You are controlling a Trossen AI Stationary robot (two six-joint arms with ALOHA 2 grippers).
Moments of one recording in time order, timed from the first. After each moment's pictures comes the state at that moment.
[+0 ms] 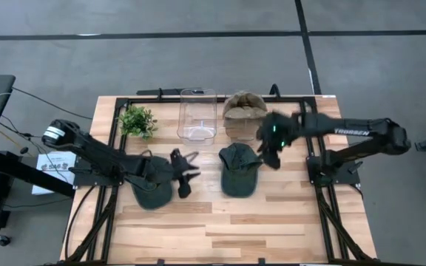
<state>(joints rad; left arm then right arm) -0.32 1.40 0.59 0.28 -0.47 -0.31 -0.20 1.18 0.99 -0.81 -0.30 0.11</state>
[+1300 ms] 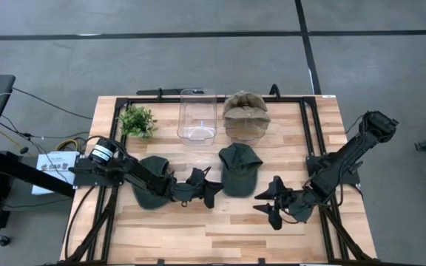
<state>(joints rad) -0.41 1.97 0.78 0.91 -0.60 -0.93 0.77 1.28 0.70 -0.13 0.61 0.89</state>
